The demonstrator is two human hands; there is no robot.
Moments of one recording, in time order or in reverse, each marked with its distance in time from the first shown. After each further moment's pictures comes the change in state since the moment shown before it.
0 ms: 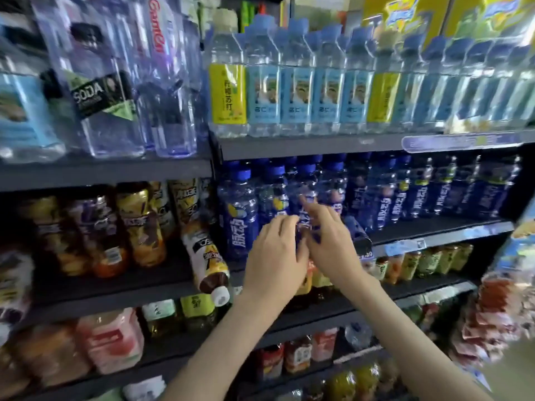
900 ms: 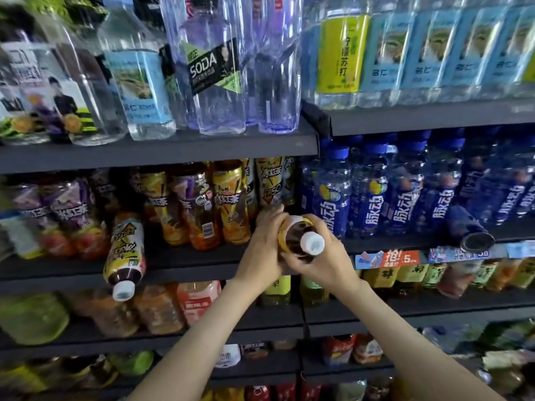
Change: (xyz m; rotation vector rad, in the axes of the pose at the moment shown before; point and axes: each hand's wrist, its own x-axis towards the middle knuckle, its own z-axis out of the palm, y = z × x) left_hand -0.034 -0.190 -0.035 -0.072 -0.119 -0.100; right_hand -0.016 -0.048 0.156 0.257 -0.179 -0.090
